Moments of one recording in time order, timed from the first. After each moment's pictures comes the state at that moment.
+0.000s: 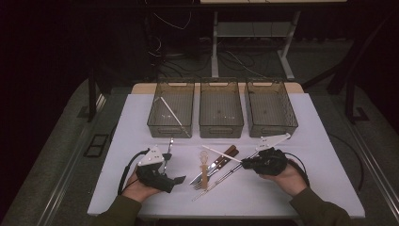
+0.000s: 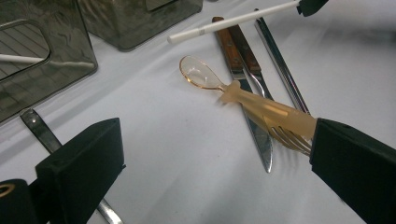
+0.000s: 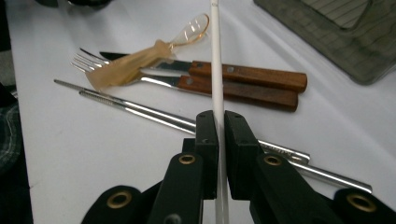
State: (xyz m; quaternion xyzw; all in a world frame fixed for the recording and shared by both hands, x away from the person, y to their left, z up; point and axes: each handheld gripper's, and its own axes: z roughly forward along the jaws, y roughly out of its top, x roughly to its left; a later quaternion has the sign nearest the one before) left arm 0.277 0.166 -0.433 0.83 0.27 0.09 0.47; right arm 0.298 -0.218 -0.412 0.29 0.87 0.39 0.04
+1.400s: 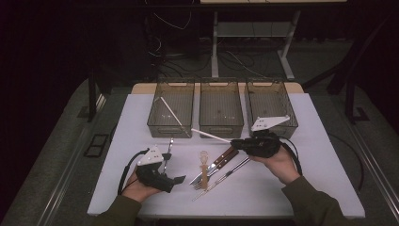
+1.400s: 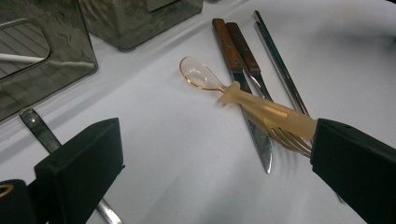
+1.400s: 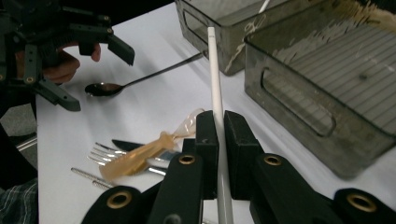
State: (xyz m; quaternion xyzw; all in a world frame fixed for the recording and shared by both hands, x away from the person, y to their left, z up) left arm 0.278 0.166 -0.433 0.83 0.27 0.09 0.48; right arm 0.326 -0.197 -0.373 0.29 0.83 0.47 0.05
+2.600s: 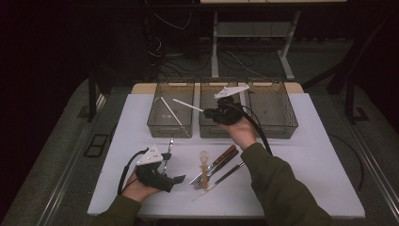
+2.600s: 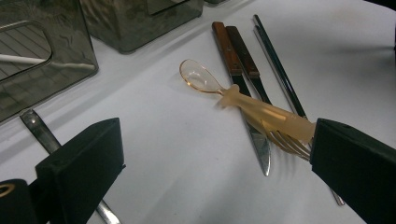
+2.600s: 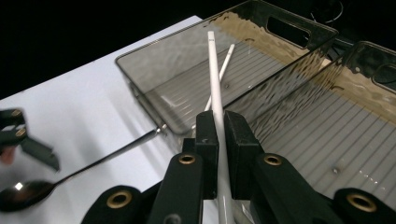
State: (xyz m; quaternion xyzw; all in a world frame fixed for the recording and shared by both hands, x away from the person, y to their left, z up) left arm 0.277 0.166 -0.433 0.82 0.28 0.09 0.49; right arm 0.406 -0.107 -0.342 0.33 0.82 0.45 0.12
